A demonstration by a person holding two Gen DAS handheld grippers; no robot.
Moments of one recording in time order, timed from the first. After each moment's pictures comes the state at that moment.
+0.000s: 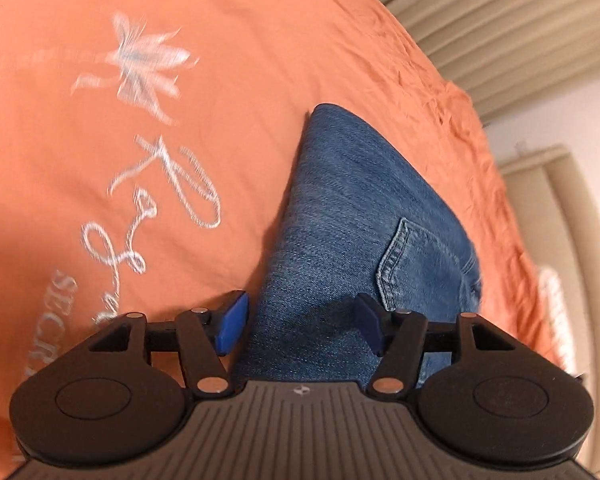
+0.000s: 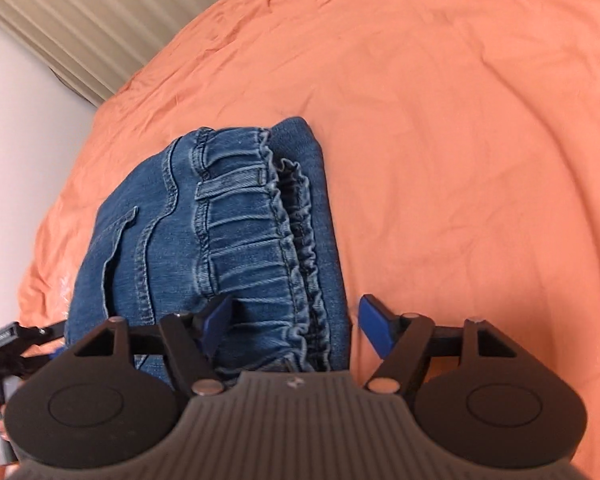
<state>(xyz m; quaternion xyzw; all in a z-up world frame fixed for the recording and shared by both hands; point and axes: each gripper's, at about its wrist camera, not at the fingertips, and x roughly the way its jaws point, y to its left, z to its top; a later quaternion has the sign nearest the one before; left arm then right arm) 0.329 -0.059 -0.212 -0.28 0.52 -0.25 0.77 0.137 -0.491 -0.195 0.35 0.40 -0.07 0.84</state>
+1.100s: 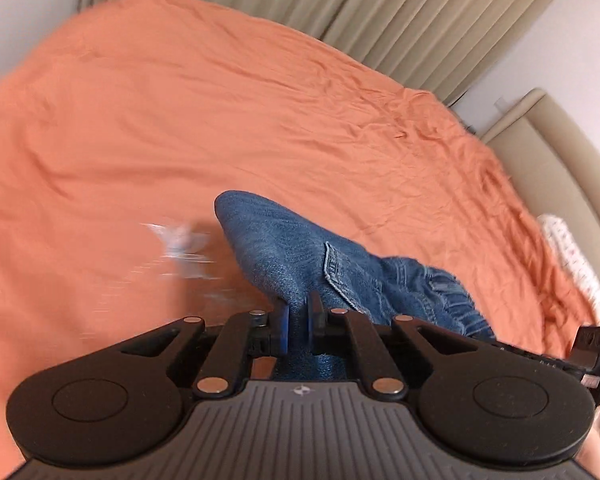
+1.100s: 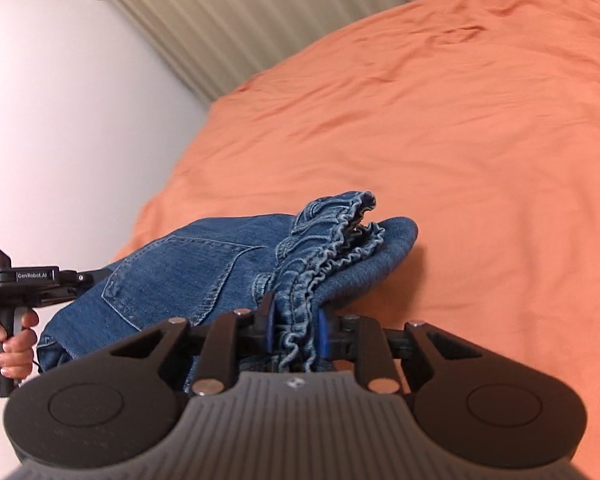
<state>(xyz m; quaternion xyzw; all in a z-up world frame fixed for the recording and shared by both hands) 0.305 0.003 -0.023 -0.09 0.47 -0.26 0.84 0.140 -0.357 -0.077 0.29 0.34 0.05 0.89</state>
